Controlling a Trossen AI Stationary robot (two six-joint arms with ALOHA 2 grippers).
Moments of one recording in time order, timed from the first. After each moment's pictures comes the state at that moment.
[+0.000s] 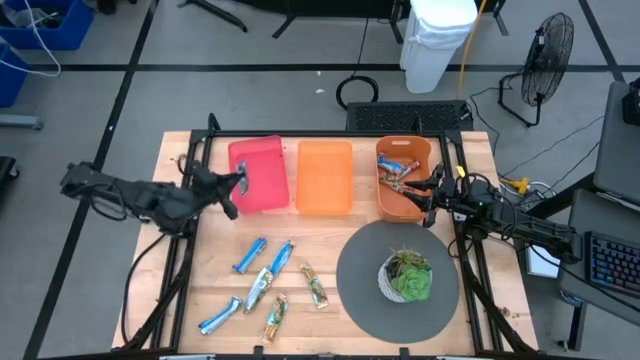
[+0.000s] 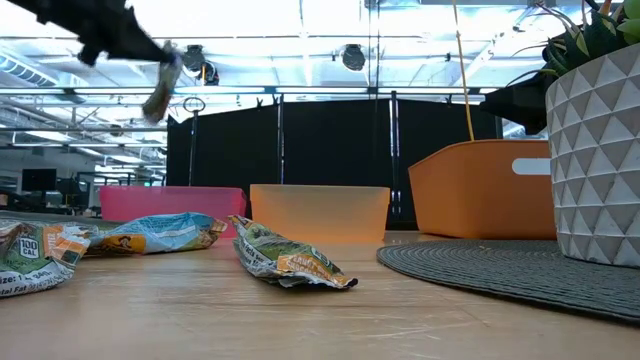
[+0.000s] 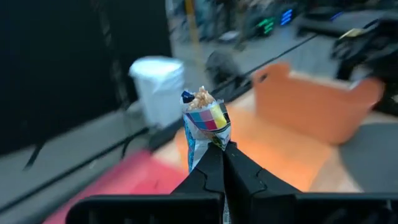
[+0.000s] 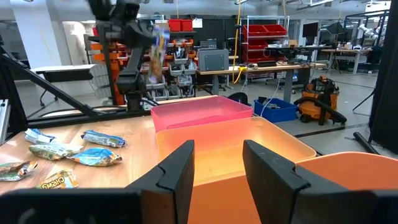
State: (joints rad) left arm -0.30 0.58 0.56 -0.33 -0.97 -0.30; right arm -0.33 0.00 0.02 0.04 -0.05 0.04
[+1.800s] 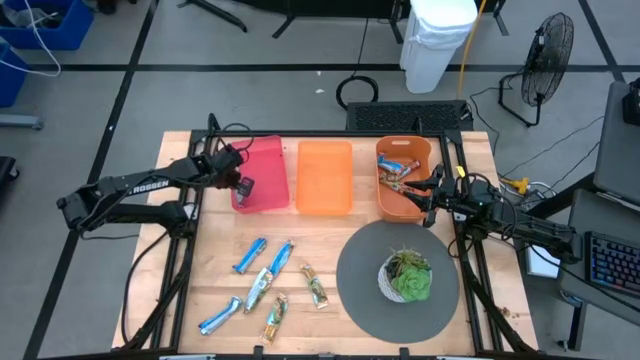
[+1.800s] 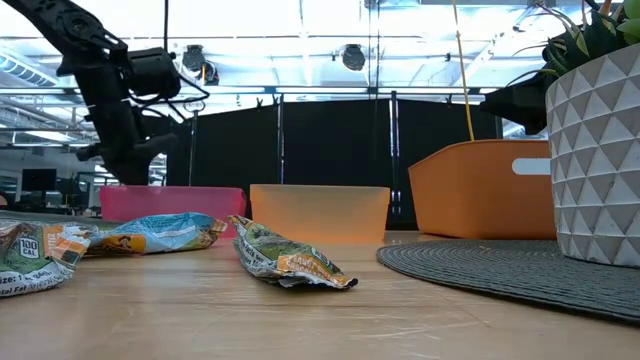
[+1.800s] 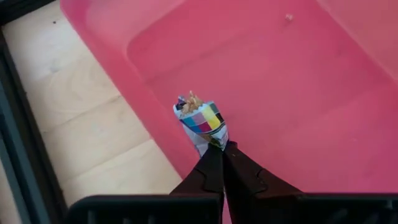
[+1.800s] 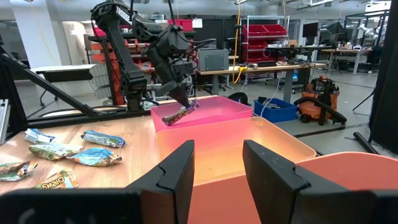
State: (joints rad) left arm 0.61 1.05 0.53 -0.58 -0.23 -0.44; right arm -0.33 0.01 0.02 0.04 -0.05 0.04
